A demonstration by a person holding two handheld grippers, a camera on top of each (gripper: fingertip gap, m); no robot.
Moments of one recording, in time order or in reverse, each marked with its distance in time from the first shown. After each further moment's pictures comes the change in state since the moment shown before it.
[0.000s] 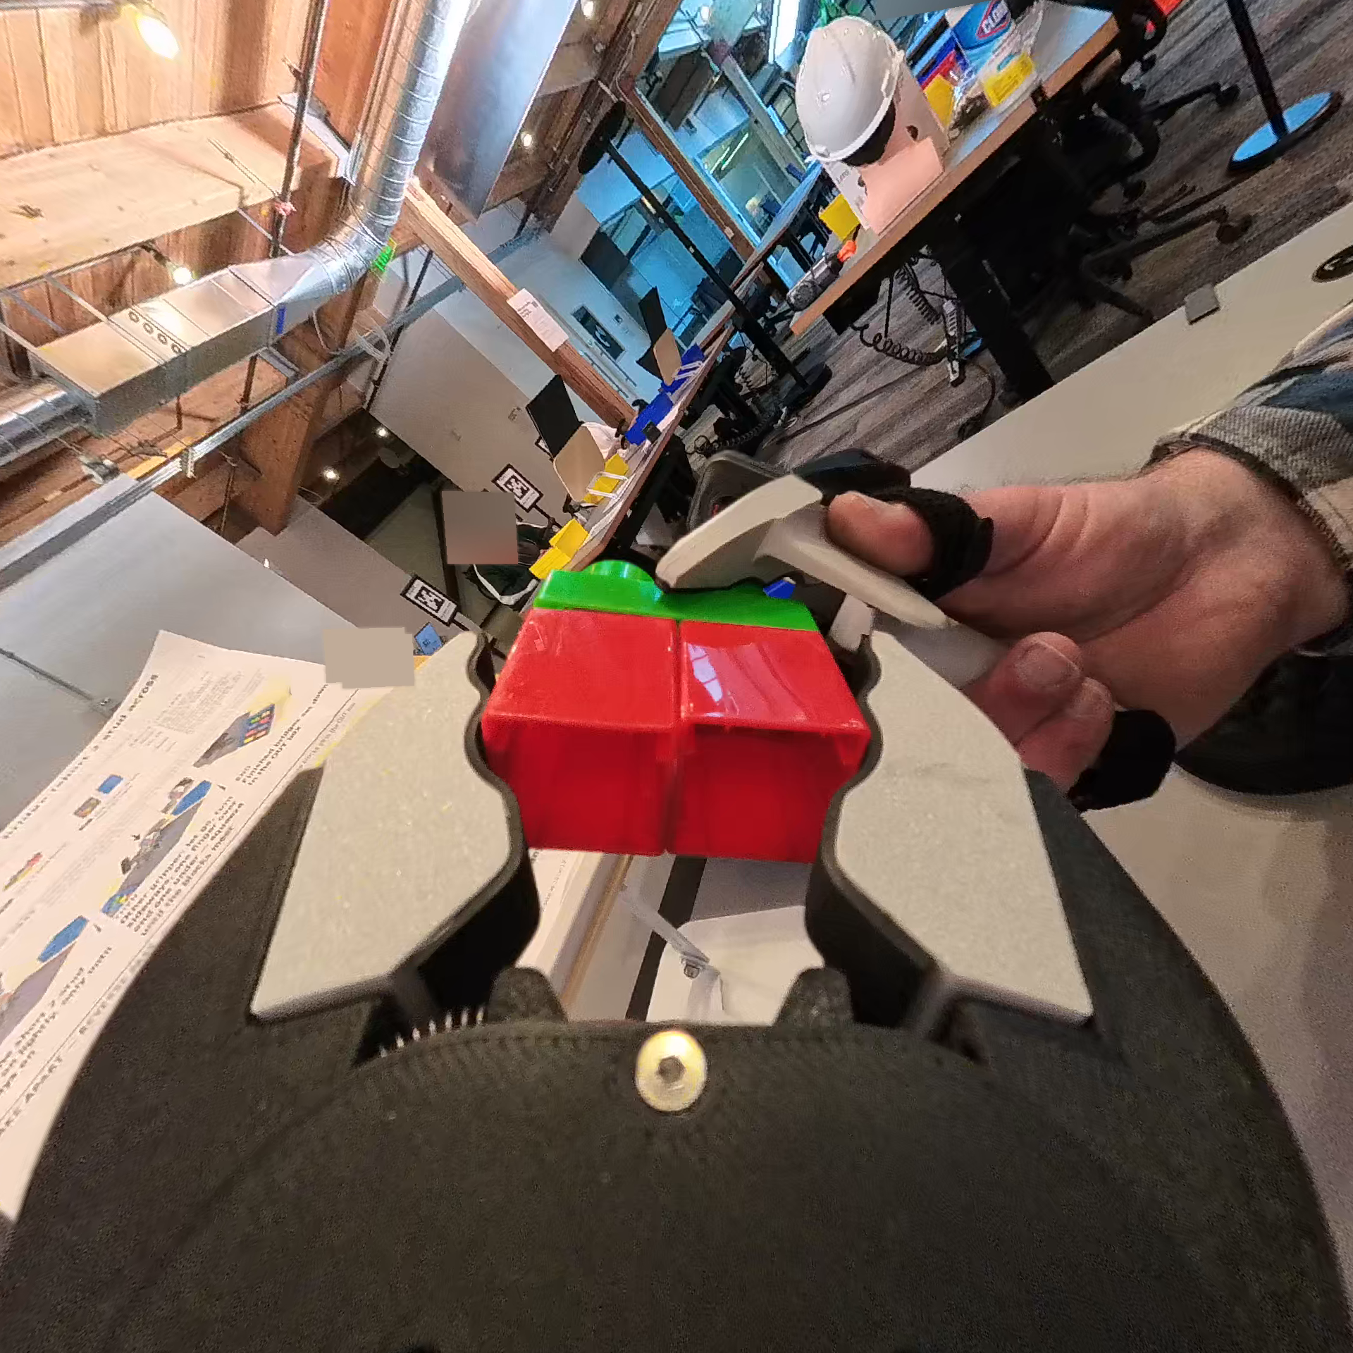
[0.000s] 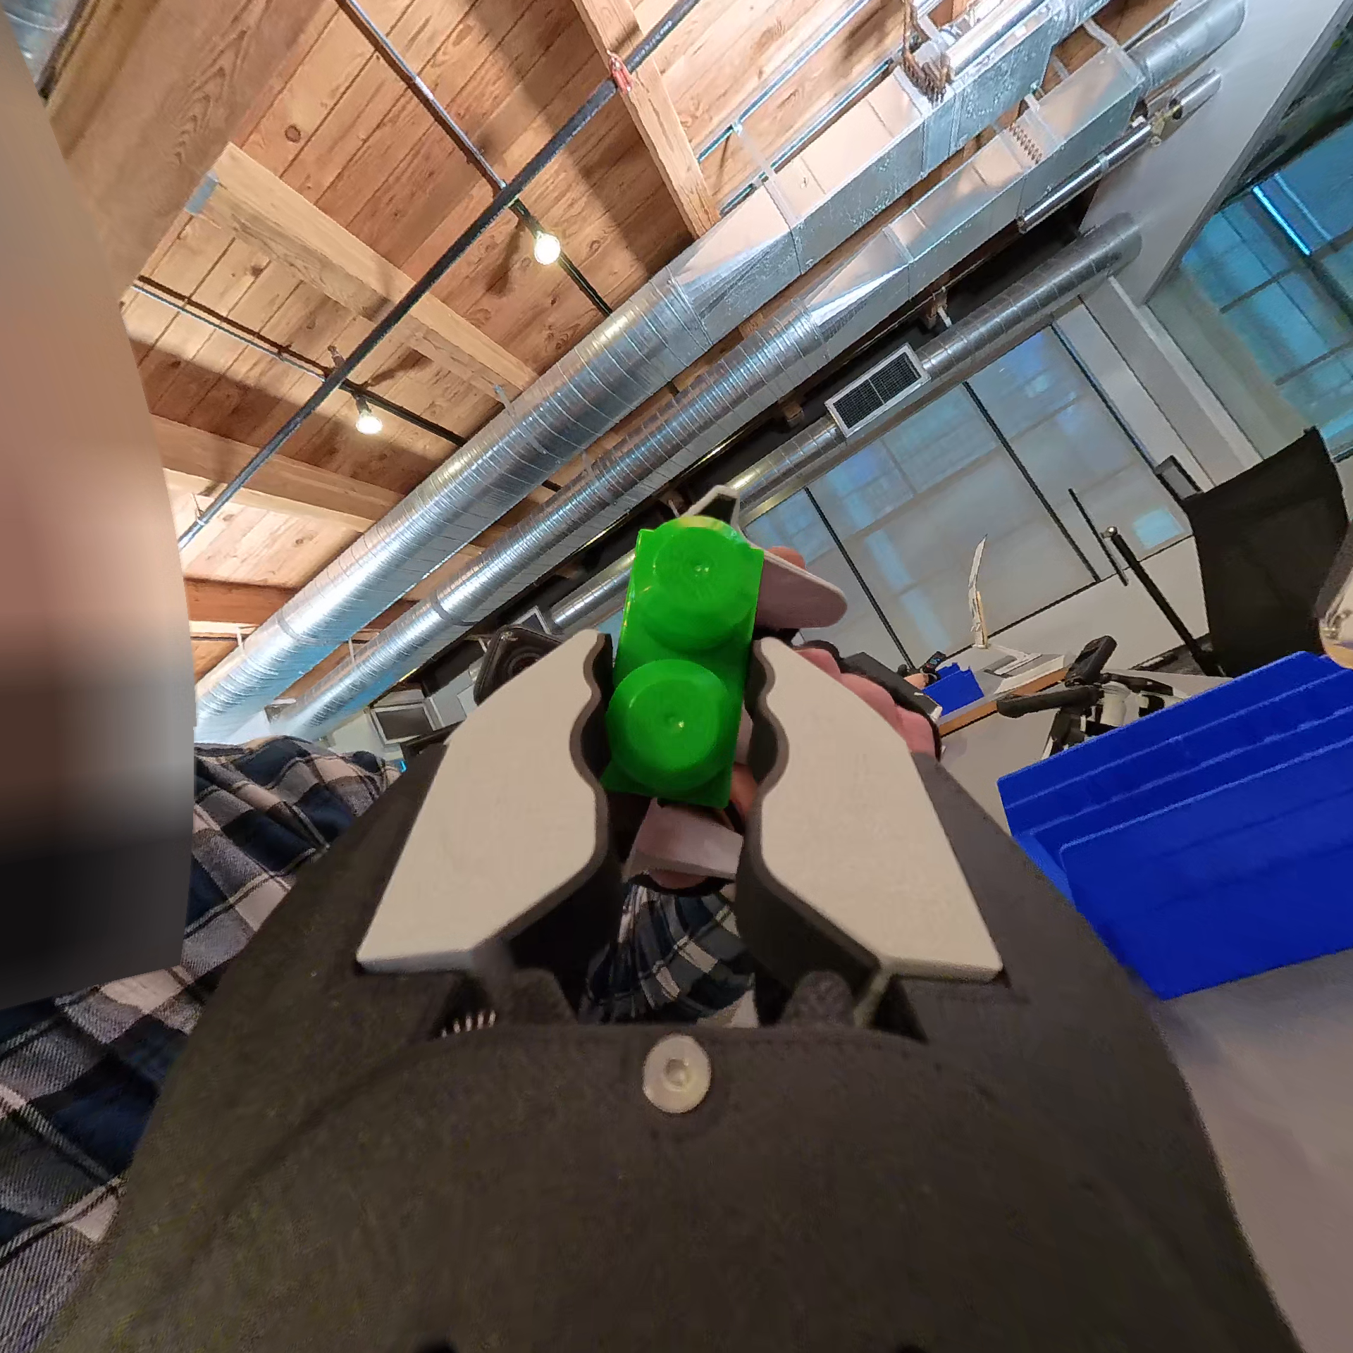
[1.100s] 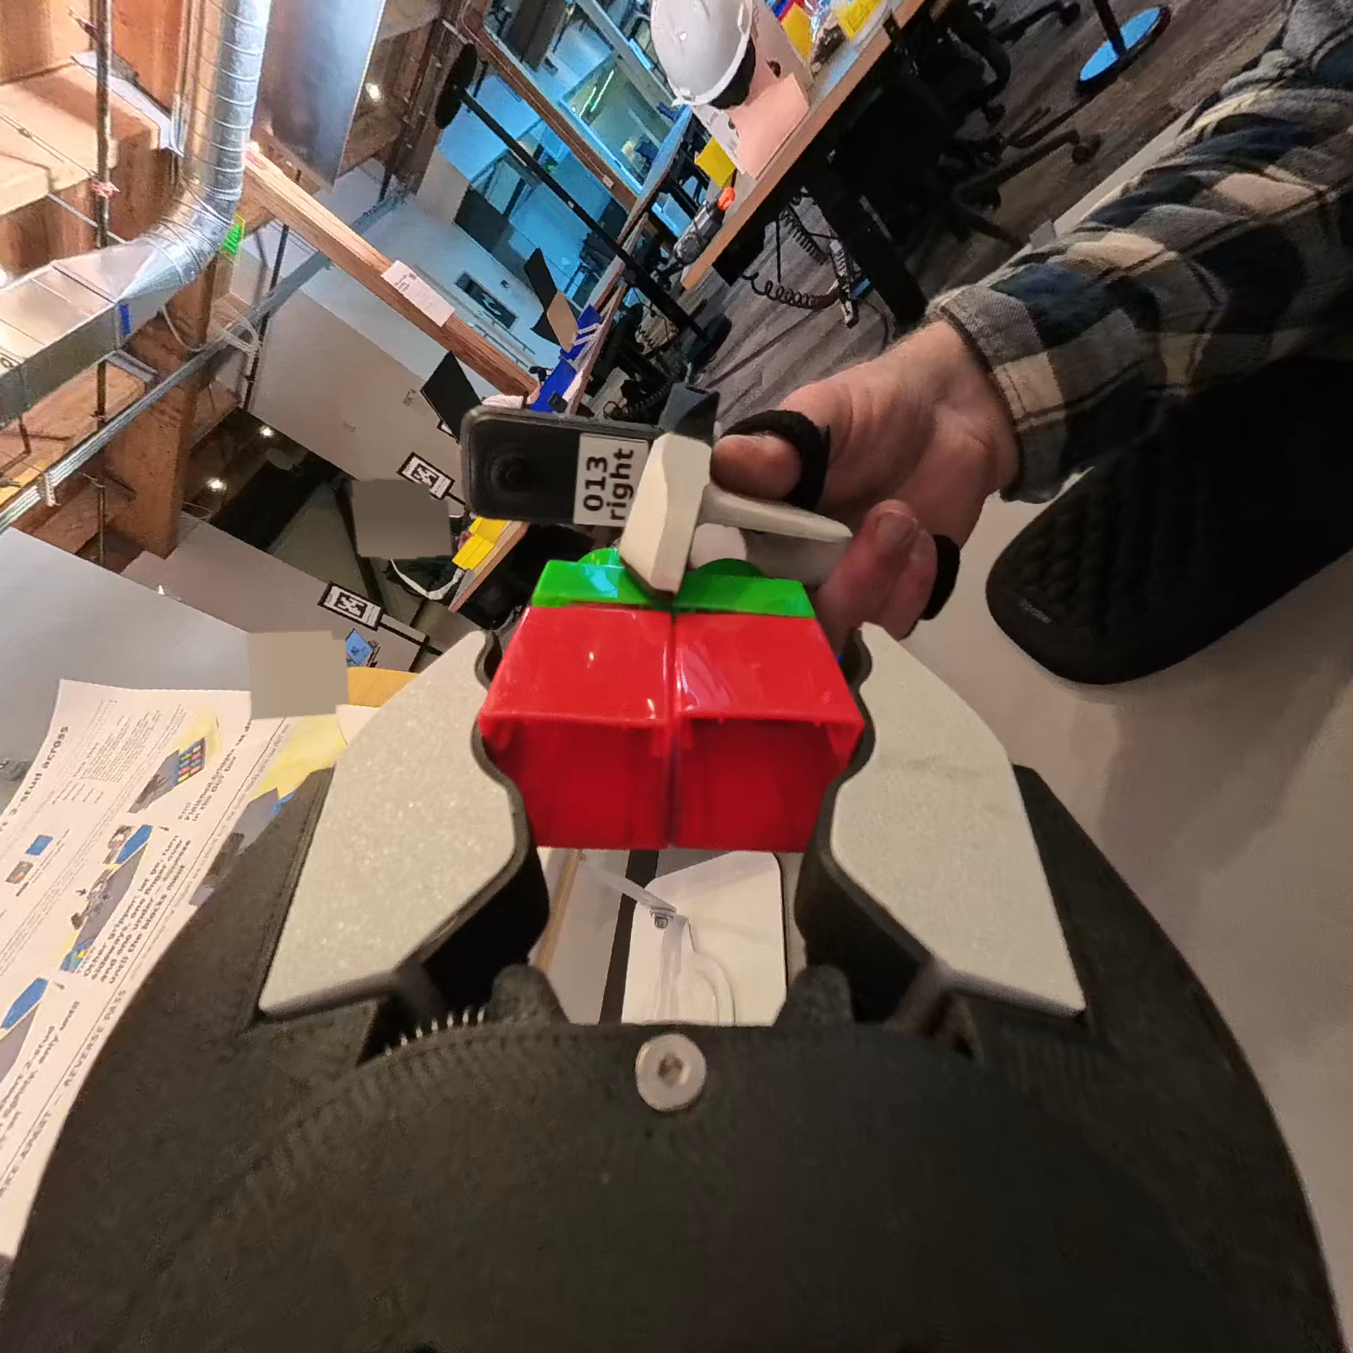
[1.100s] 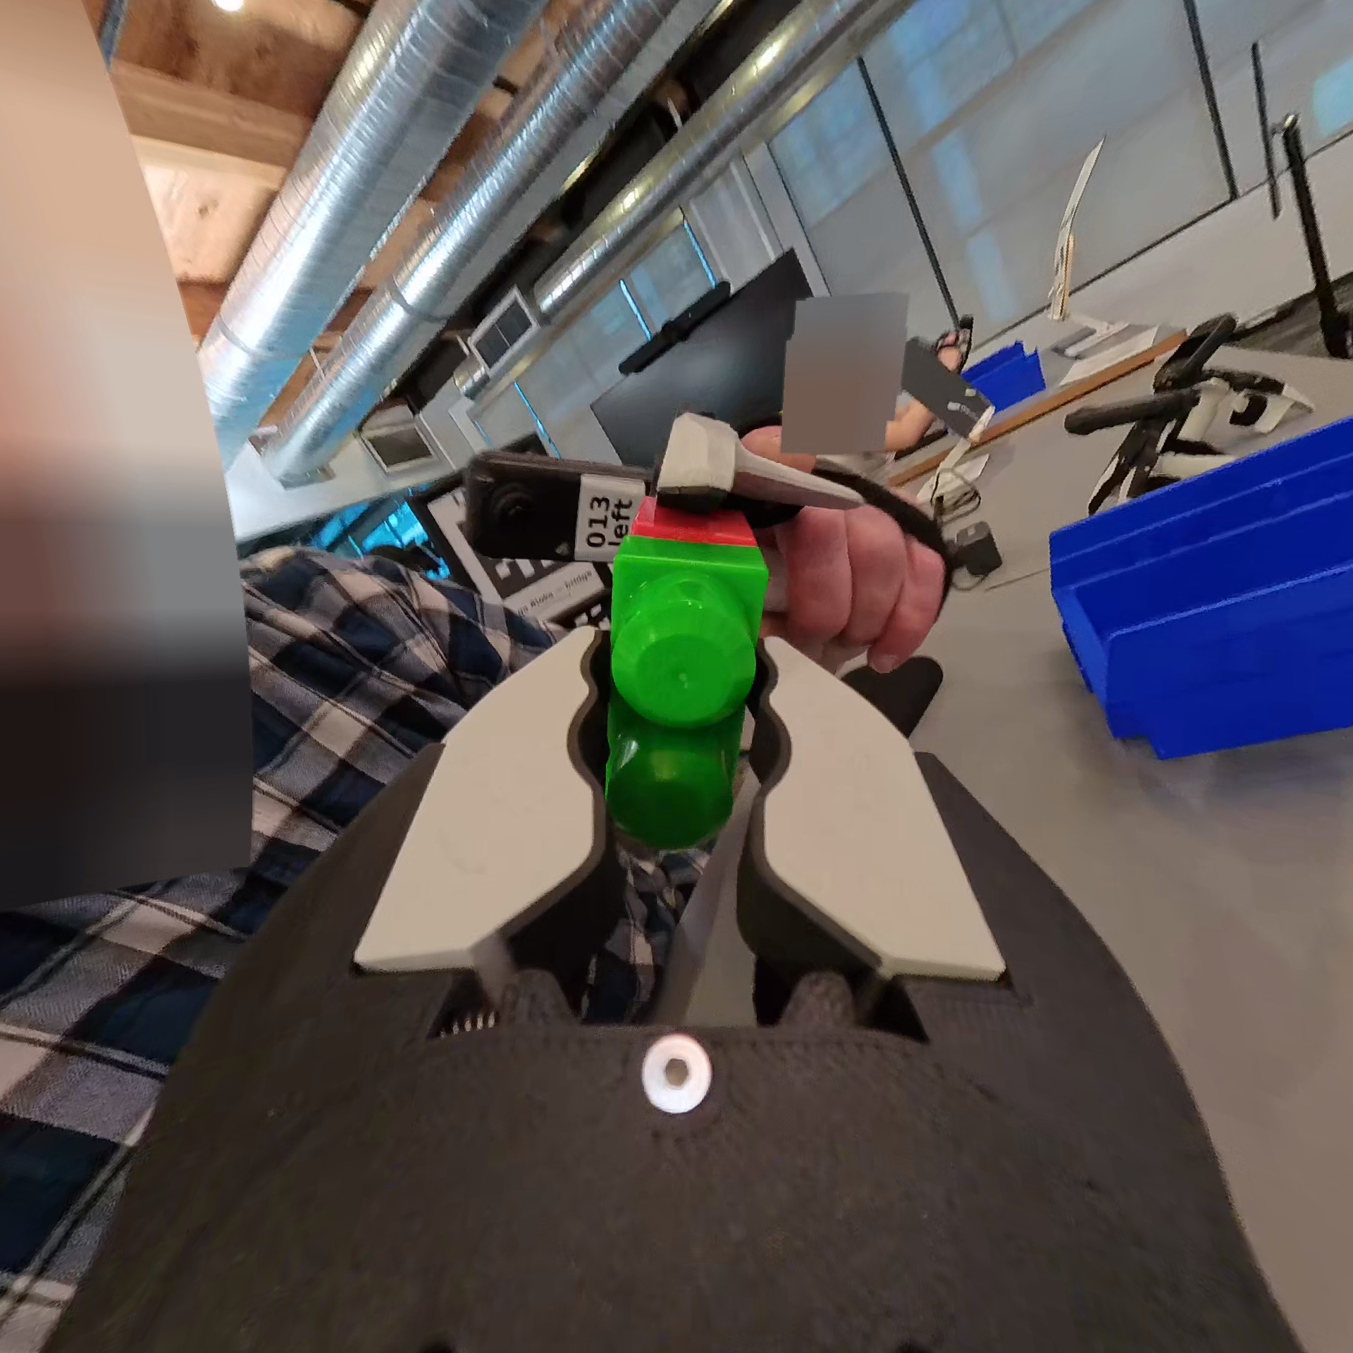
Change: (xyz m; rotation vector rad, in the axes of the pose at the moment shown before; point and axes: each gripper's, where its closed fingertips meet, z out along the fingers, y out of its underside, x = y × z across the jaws) left arm 0.026 -0.005 -0.023 -0.055 0.155 0.067; right arm -0.011 0.035 0.006 -0.497 0.002 0.058
